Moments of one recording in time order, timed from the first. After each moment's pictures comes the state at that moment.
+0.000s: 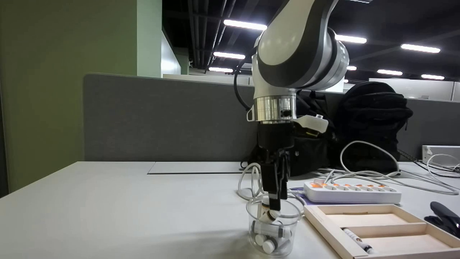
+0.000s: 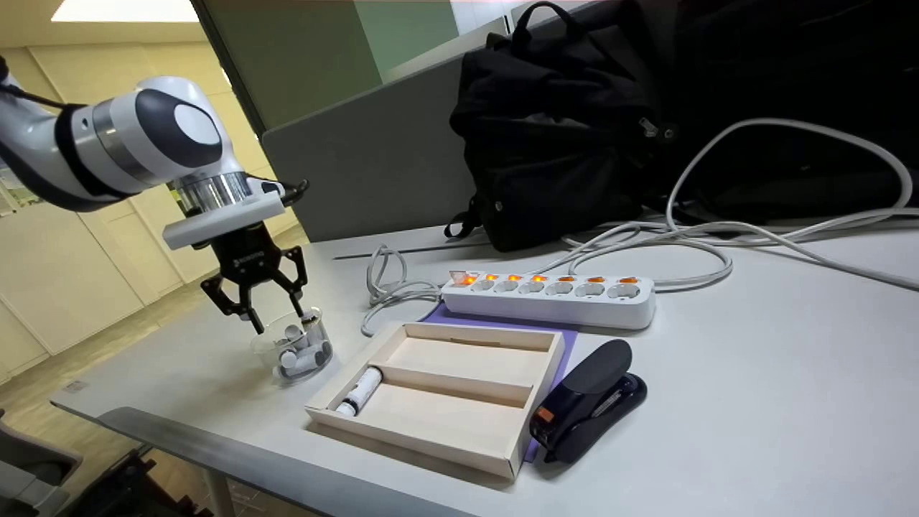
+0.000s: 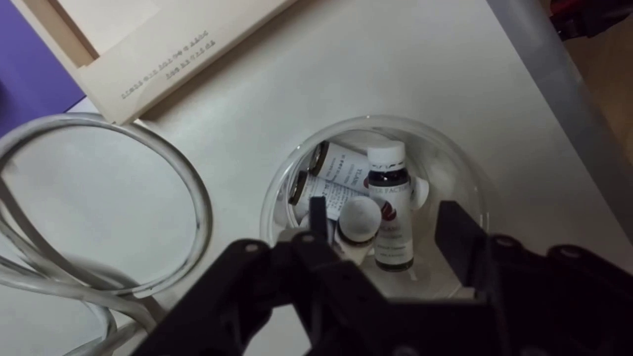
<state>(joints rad) 0.20 0.24 0.25 -2.45 -0.13 2.56 -0.34</state>
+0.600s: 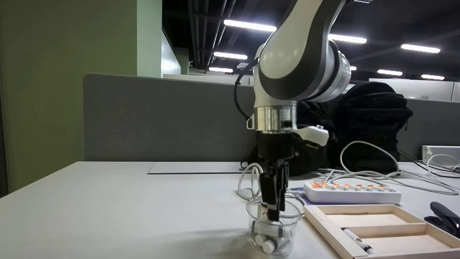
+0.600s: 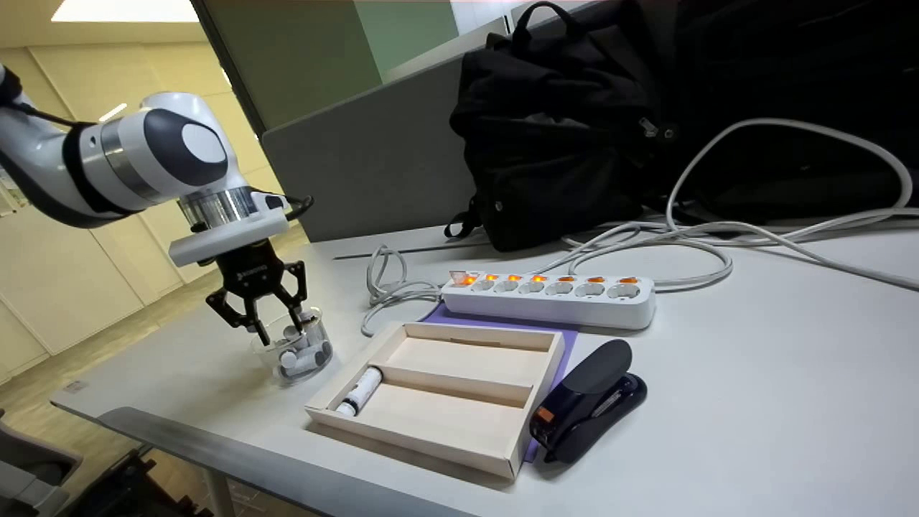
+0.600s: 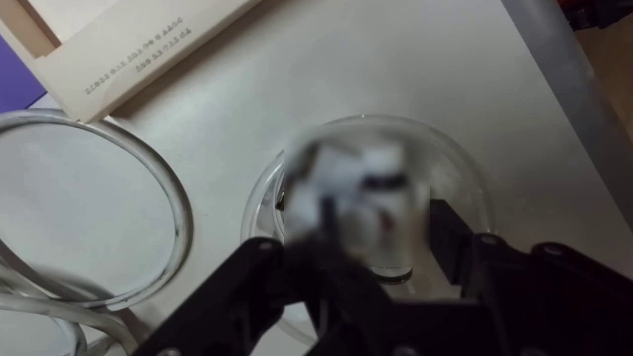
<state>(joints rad) 0.20 0.28 0.25 -2.46 -0.13 2.63 -0.34</state>
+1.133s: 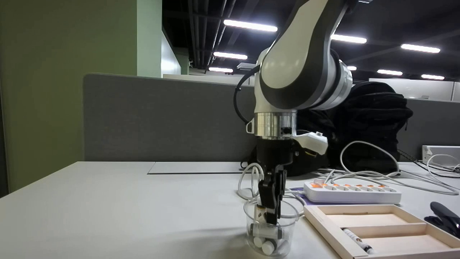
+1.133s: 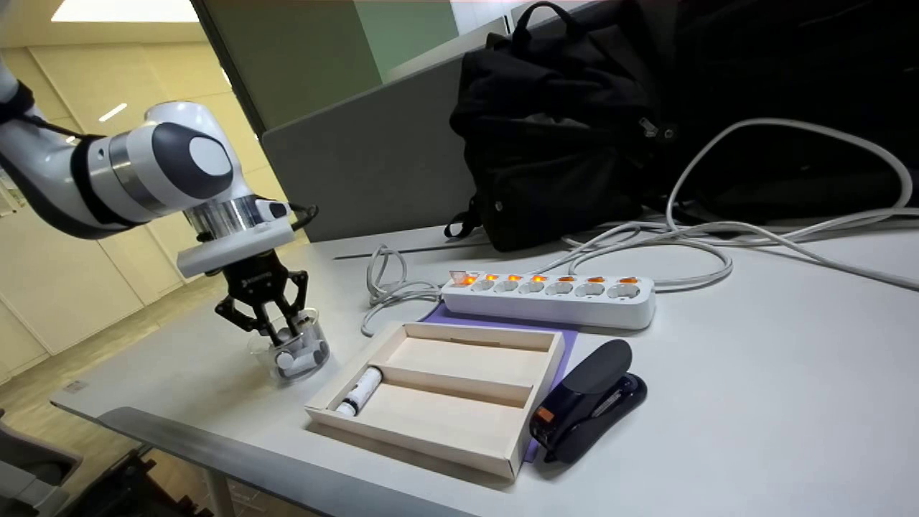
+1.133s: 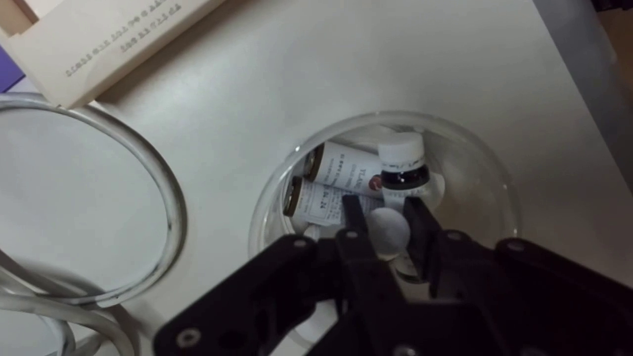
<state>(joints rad) 0.19 0.32 0.25 -2.46 -0.14 2.70 -0.35</state>
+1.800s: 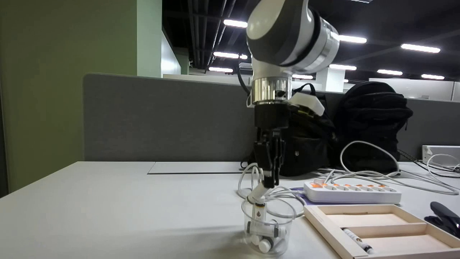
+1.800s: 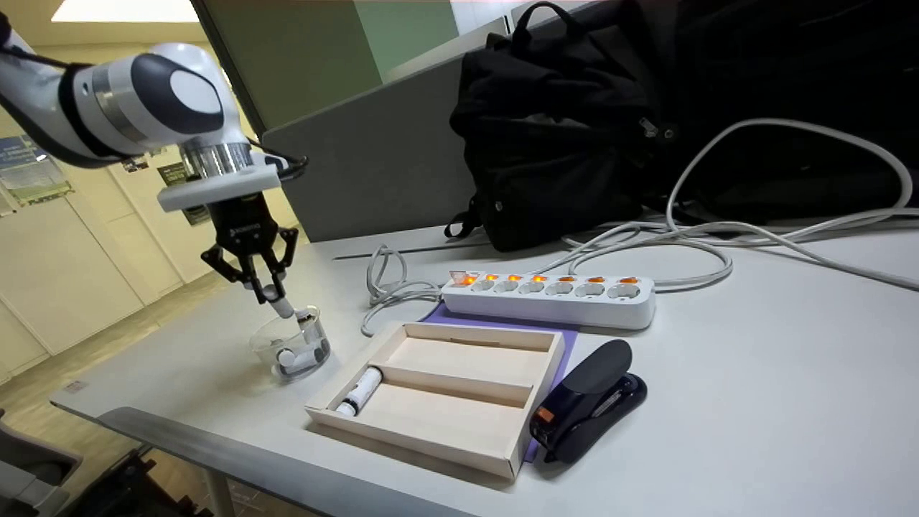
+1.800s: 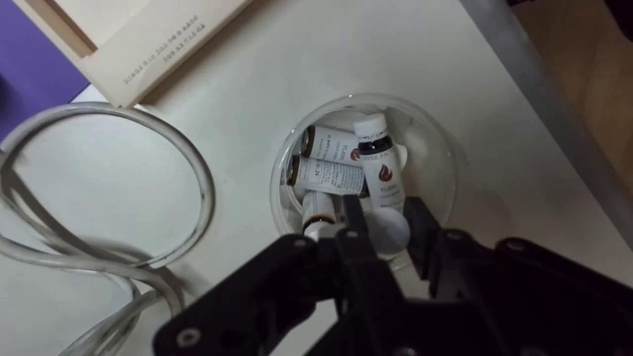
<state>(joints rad) 0.15 0.19 0.29 -2.36 0.02 2.41 -0.39</state>
